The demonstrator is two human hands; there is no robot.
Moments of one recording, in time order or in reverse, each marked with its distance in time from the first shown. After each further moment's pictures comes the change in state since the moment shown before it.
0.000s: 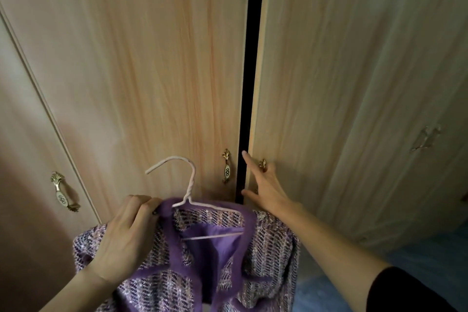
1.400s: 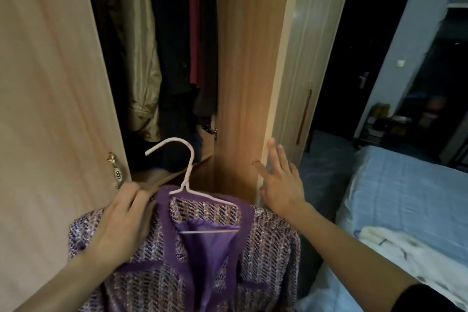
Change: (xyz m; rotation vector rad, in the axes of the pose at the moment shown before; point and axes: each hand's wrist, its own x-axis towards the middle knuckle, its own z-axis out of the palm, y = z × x) left_hand 0.055 0.113 0.053 -0.411 0.011 0.391; right_hand -0.247 0.055 -0.116 -0.719 0.286 0.556
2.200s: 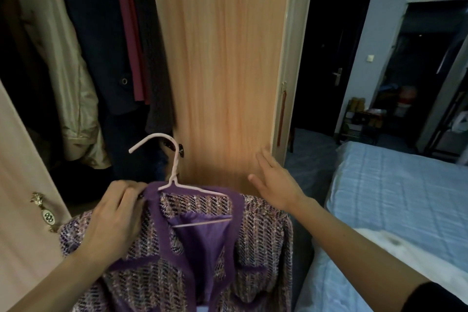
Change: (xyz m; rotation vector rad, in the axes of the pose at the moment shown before) left_hand 0.095 0.036 0.084 0.028 0.042 0.092; right_hand 0.045 0.126 0.007 0.428 -0.040 0.015
